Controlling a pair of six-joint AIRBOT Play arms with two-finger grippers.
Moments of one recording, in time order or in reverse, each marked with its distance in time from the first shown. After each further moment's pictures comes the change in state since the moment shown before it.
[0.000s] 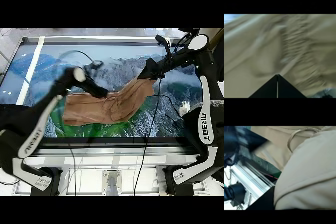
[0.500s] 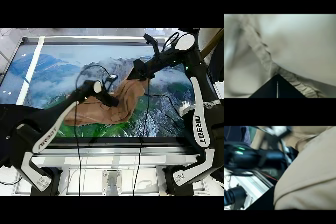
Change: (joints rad) left arm -0.040 -0.061 -0.010 0.010 0.074 0.013; right arm 0.145 0.002 0.008 -0.047 -0.102 0.057
